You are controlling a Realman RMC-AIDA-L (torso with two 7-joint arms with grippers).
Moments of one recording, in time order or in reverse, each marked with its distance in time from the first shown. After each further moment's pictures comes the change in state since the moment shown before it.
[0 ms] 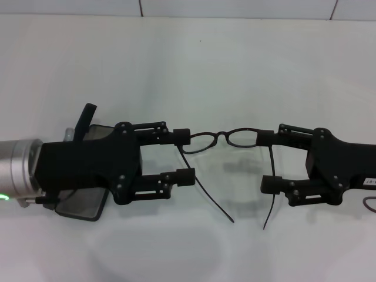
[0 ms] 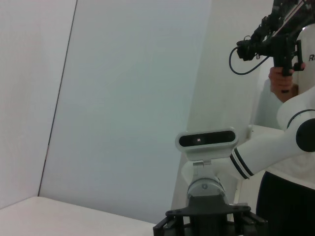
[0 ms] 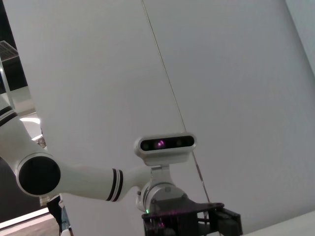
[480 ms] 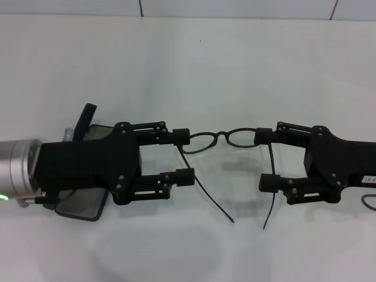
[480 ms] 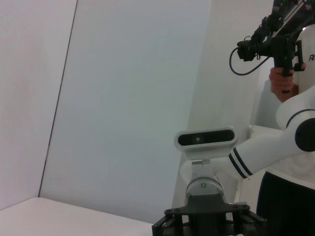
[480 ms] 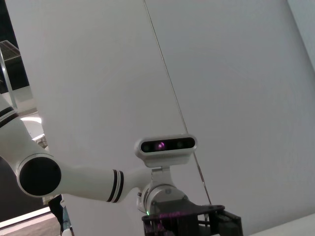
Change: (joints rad) left arm 0.002 0.001 0.000 0.000 -0.002 0.002 0.003; right arm 0.009 0.001 0.005 -0.002 -0.001 0.000 0.001
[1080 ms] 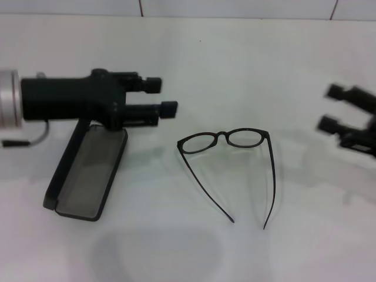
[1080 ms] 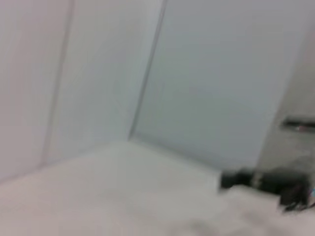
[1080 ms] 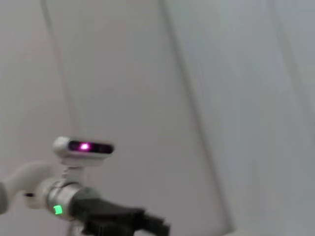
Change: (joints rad) left arm 0.055 -0.051 -0.046 0.640 0.240 -0.196 -0.668; right arm -0.159 -0.012 0.291 0.000 -0.003 0.048 -0.042
